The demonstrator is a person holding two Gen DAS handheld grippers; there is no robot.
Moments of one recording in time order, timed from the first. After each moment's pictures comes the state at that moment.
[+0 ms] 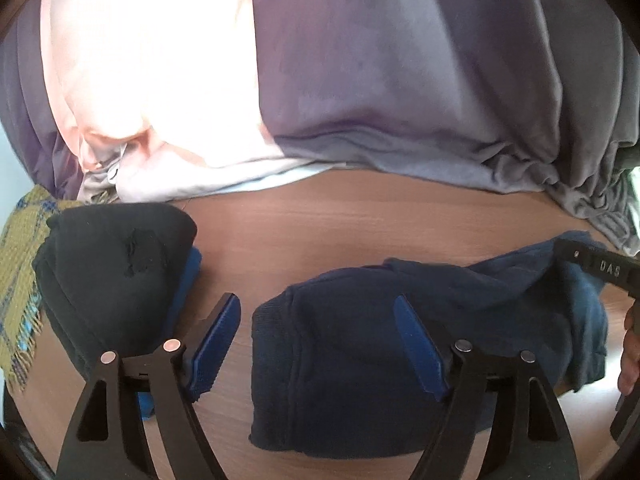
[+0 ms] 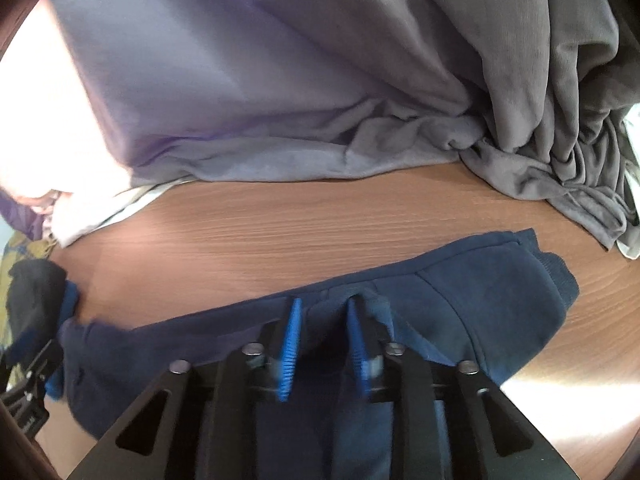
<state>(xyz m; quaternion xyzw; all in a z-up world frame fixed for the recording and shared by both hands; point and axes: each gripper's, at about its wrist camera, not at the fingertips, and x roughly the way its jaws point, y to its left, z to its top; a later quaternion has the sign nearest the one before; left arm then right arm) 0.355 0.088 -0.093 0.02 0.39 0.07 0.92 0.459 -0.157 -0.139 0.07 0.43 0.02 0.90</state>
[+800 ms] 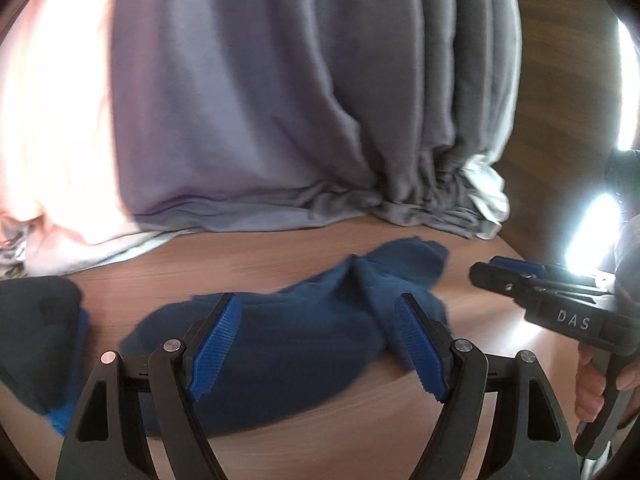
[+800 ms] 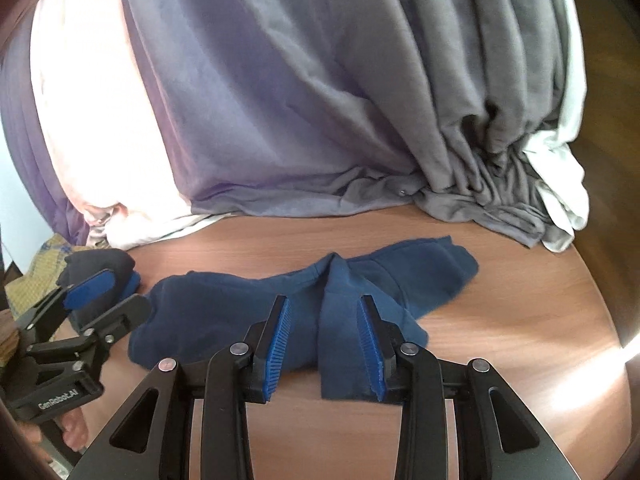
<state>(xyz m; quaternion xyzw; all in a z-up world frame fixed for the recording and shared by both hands) 0.281 -0.027 -0.039 0.03 0.31 -0.17 0.94 0.295 -0.184 -0.065 0.08 0.32 0.03 0.94</state>
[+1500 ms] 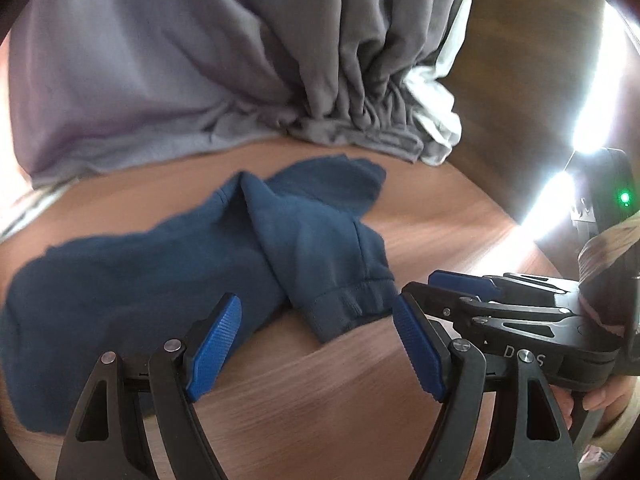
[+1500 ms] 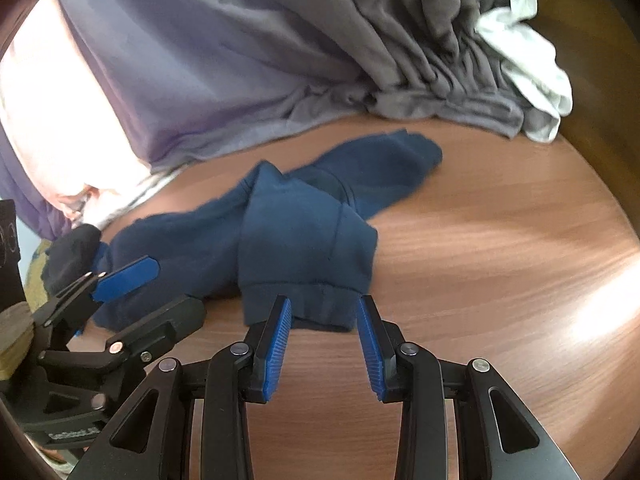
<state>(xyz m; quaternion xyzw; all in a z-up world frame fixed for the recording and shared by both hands) 0.301 -0.107 -0.124 0.04 0.40 -0.27 0.87 0.289 -0.235 -0.163 0.14 0.41 0.02 0.90</state>
